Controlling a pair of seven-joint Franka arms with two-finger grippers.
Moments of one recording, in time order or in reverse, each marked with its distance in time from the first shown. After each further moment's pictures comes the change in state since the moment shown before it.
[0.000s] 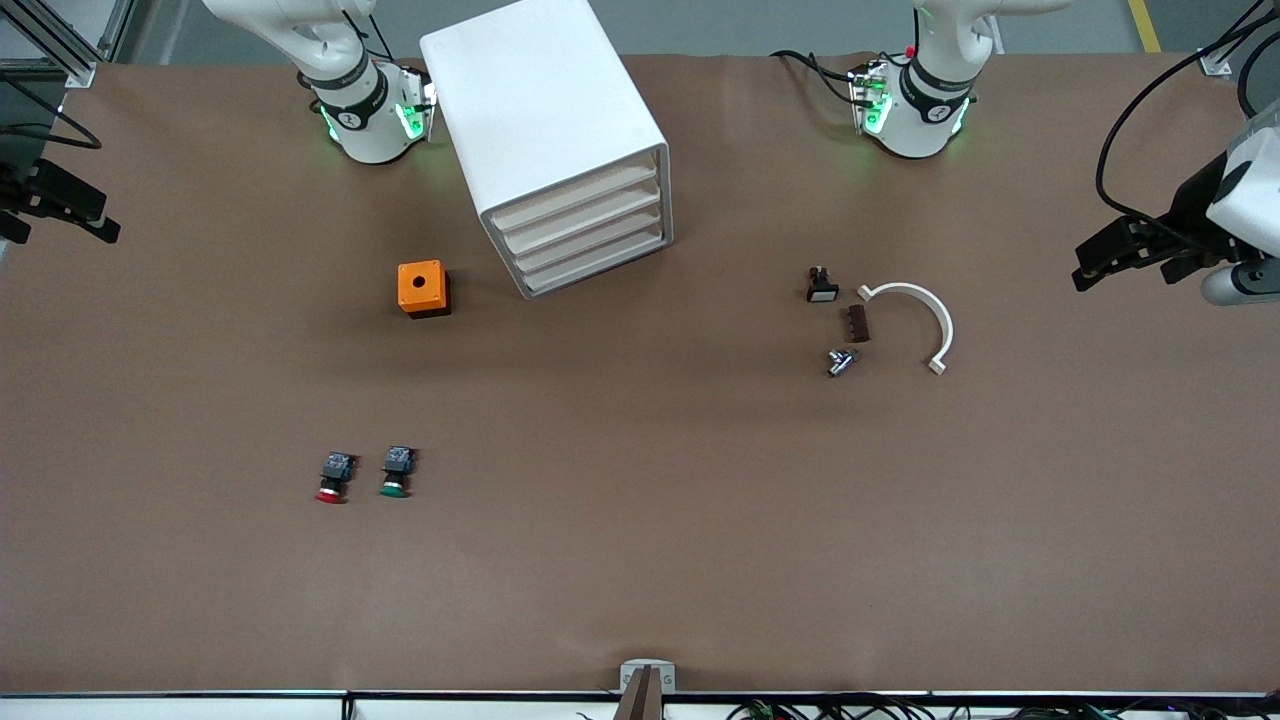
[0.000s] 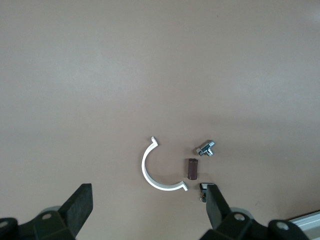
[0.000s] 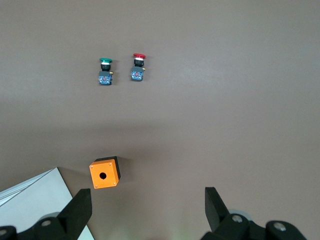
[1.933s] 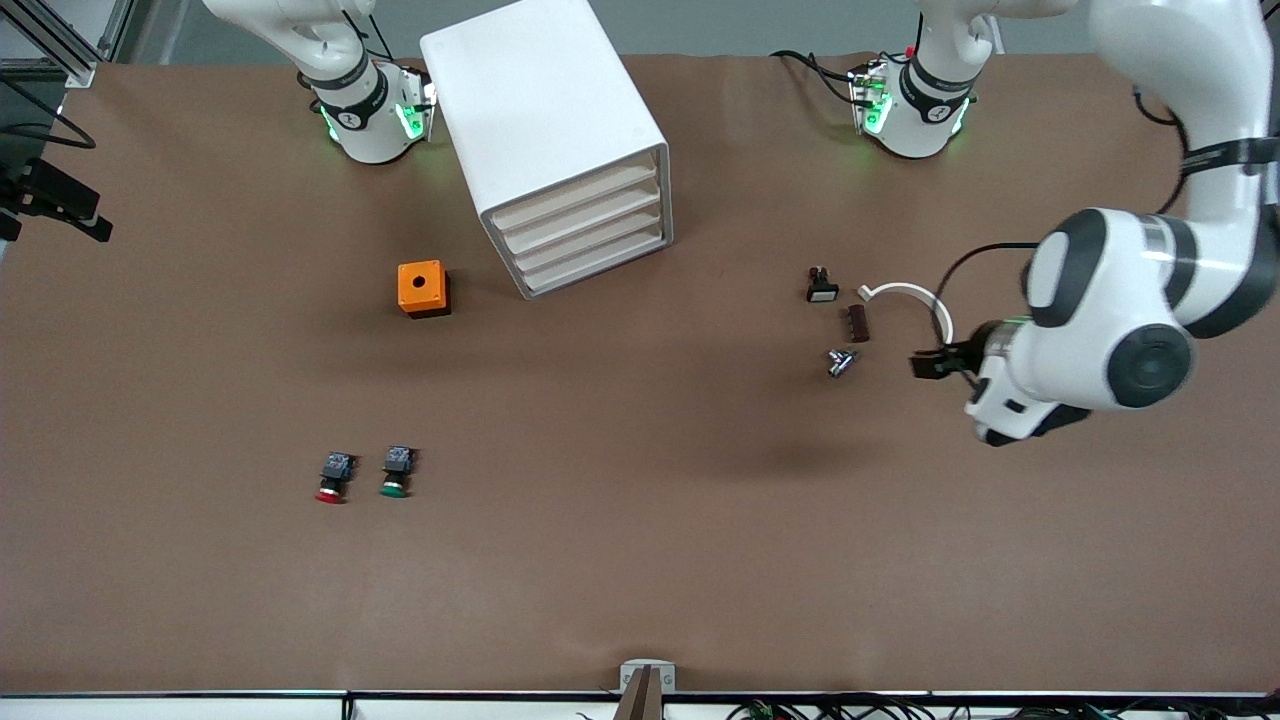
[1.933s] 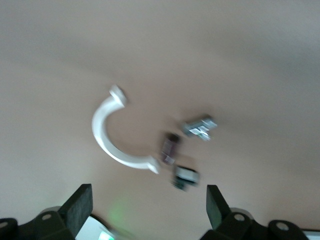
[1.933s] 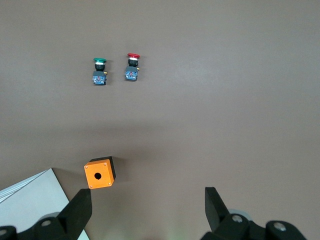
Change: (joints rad) left arm -0.151 0.405 -0.015 0.005 -0.093 -0.039 -0.449; right arm -0.001 -0.002 -0.003 0.002 -0.020 -0.002 0.000
